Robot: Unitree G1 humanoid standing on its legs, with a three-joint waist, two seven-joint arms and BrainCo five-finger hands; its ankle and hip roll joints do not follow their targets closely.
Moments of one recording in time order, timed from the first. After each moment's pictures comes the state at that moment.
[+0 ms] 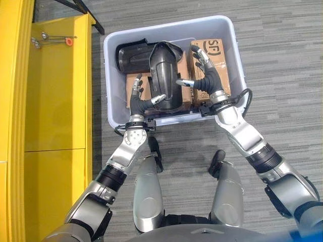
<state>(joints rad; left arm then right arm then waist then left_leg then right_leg) -0.45 0.33 -0.39 0.26 -0.32 -0.16 0.55 -0.68 -0.36 0.50 0.08 0.23 0.10 -0.40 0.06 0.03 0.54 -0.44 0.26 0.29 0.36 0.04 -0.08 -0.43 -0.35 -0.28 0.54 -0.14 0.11</state>
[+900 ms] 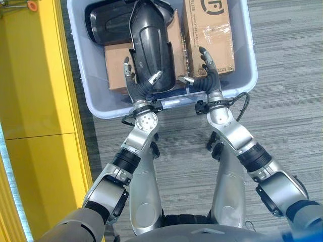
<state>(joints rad) -0.60 0.22 -0.31 0.34 -0.25 -0.23 0.86 -0.73 -0.28 0.50 0.10 0.11 0.14 -0.53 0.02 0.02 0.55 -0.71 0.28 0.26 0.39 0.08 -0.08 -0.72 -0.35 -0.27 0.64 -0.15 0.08</state>
